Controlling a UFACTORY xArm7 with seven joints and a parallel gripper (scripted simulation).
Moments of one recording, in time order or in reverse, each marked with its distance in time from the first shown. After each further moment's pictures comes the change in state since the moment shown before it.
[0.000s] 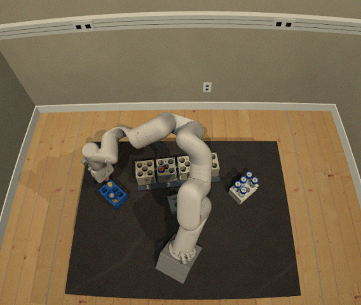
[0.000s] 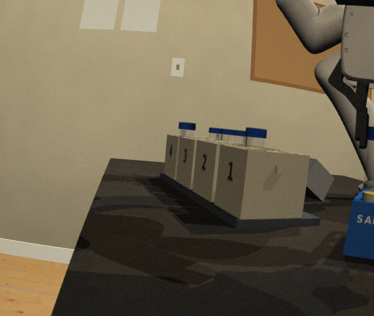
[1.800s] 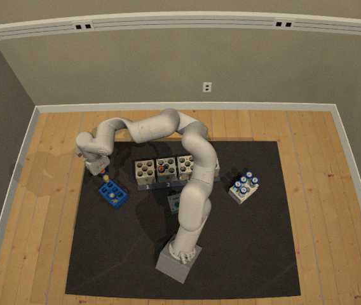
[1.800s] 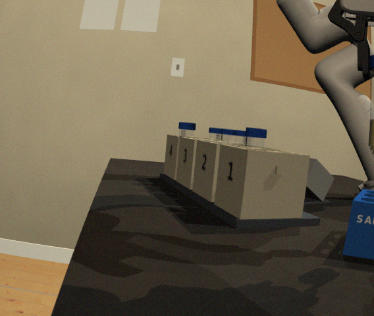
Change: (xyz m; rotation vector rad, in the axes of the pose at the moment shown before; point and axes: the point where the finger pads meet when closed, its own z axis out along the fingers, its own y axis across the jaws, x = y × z) arm 0.000 0.000 -0.079 0.000 0.000 0.000
